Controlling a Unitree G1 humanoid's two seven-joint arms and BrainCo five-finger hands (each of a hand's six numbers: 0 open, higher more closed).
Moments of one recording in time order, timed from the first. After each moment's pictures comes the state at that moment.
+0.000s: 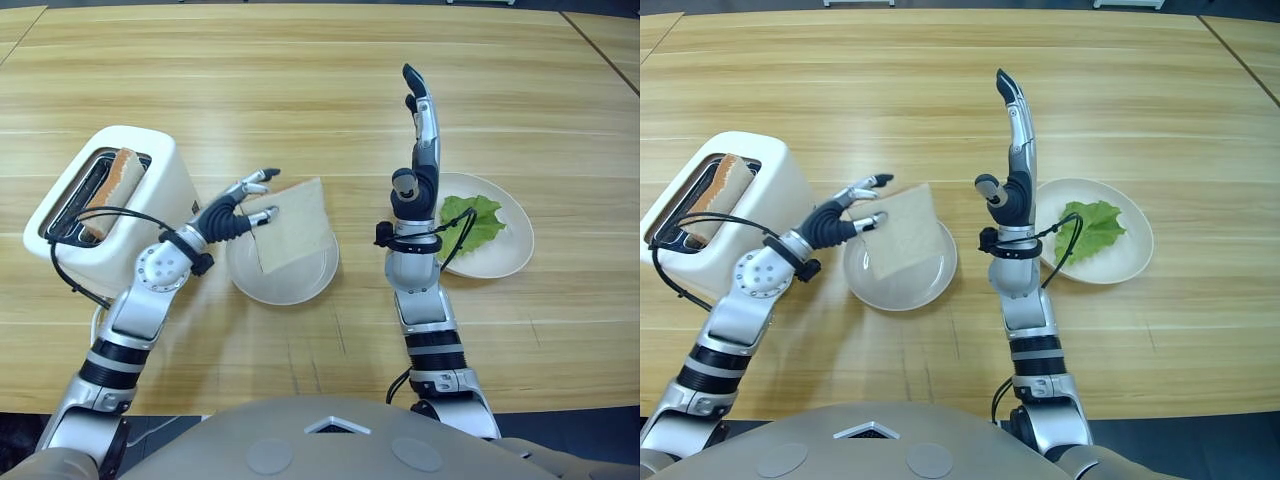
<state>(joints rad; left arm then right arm) -0.09 0.42 -0.30 -0.11 0.22 -0.05 -0.35 -0.14 -0.08 0.05 0.04 -0.44 -0.59 -0.33</state>
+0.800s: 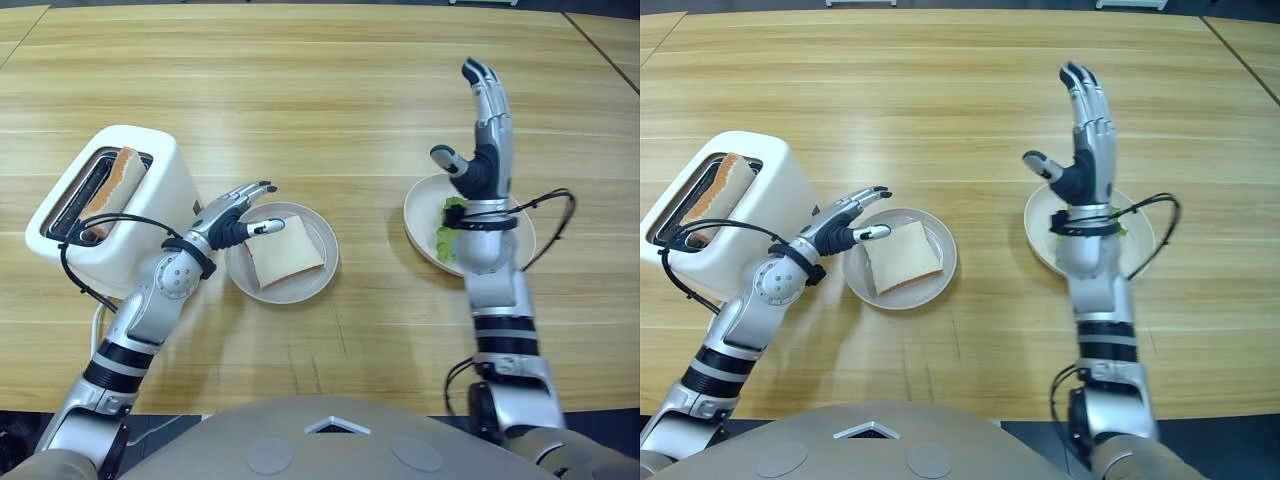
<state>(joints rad) -0.07 0.43 -0.29 -0.18 0.52 0.02 -0.25 -0.24 -0.52 -0.13 0.28 -0.66 -0.41 -0.36</state>
